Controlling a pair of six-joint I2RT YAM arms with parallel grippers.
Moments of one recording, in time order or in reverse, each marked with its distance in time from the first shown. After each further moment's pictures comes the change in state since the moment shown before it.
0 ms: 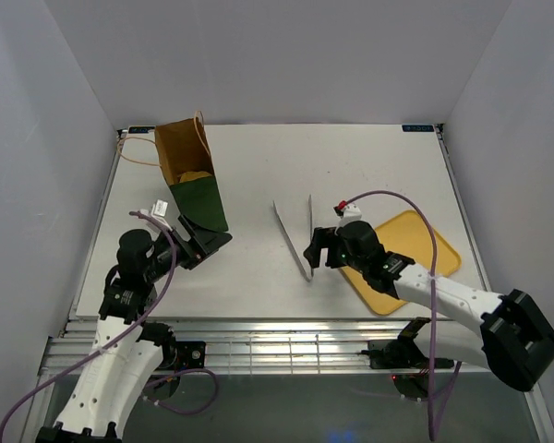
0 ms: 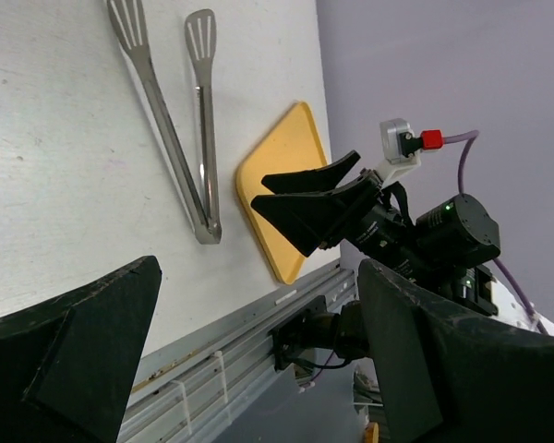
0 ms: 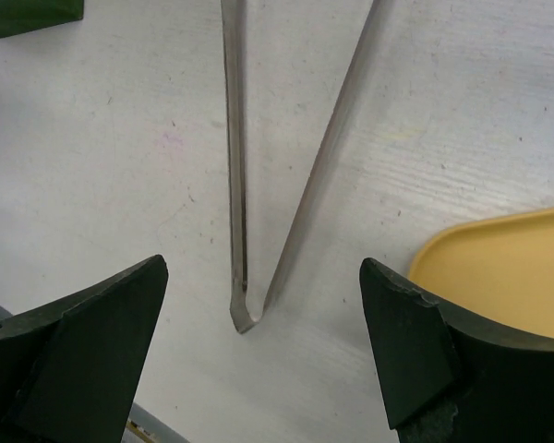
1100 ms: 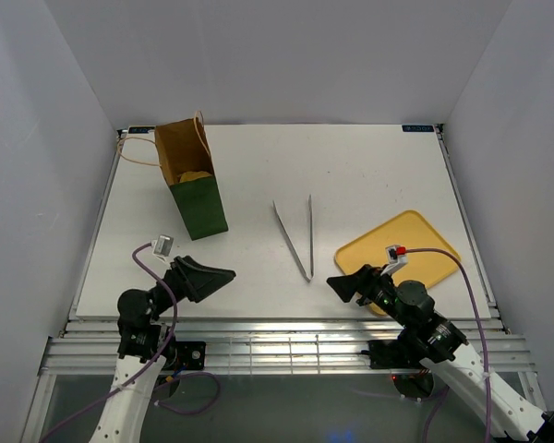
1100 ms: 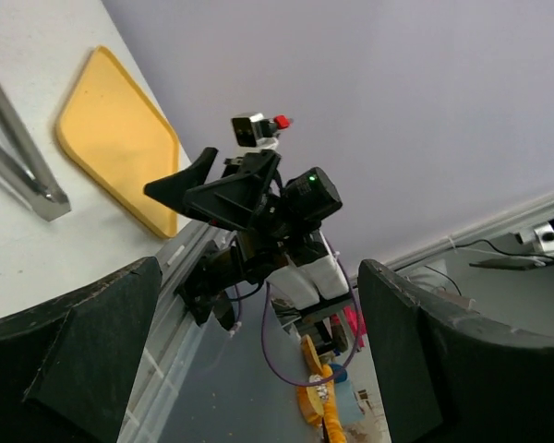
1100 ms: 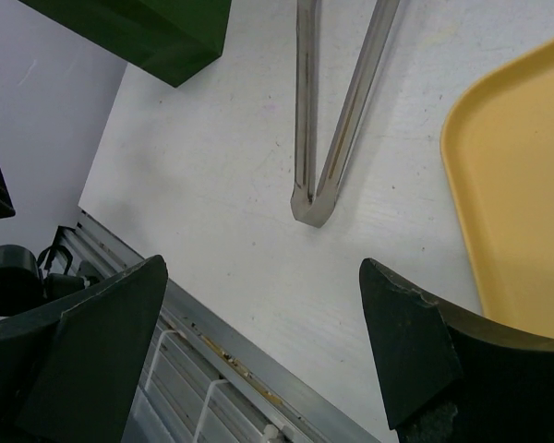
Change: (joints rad) left arm -0.002 -0.566 -0.518 0.539 0.294 -0.375; right arm 0.000 -1.165 -0.509 -0.267 -0.075 0.298
